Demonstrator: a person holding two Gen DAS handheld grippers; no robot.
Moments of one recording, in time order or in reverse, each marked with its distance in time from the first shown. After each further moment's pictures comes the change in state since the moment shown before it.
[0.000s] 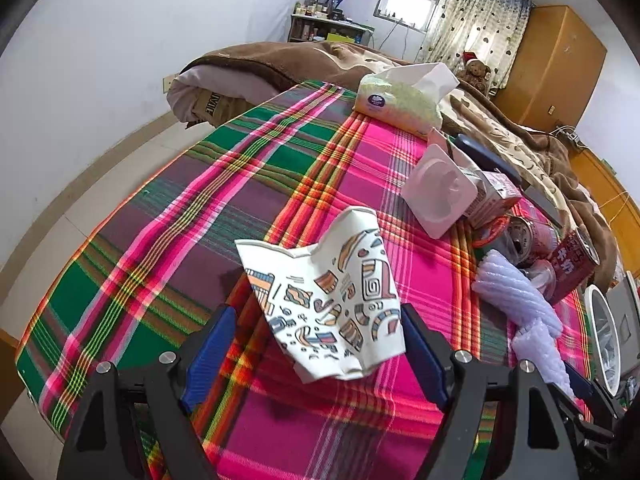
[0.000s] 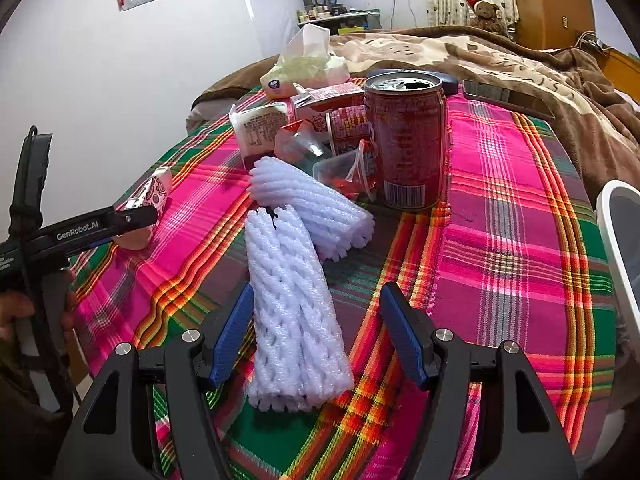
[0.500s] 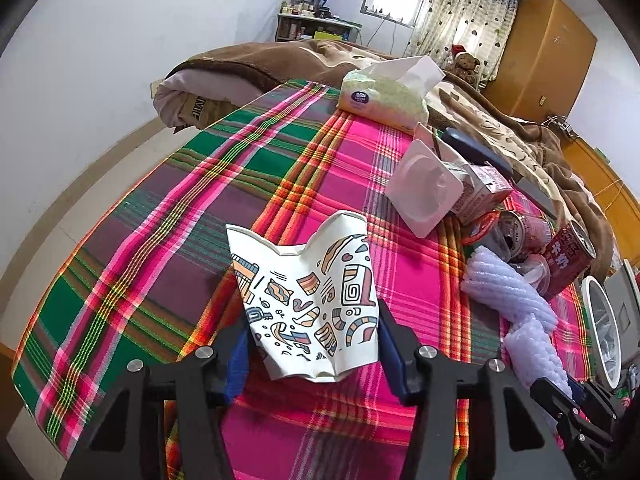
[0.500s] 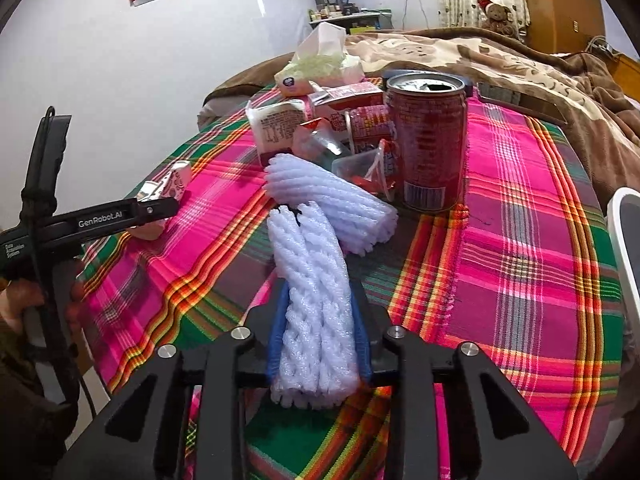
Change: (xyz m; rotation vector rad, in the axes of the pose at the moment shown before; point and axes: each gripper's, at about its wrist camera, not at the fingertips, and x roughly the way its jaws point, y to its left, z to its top) left arm 0.002 -0.013 0.002 0.041 0.005 -0.018; right arm 0.001 0.009 0.001 -0.033 -0.006 0.038
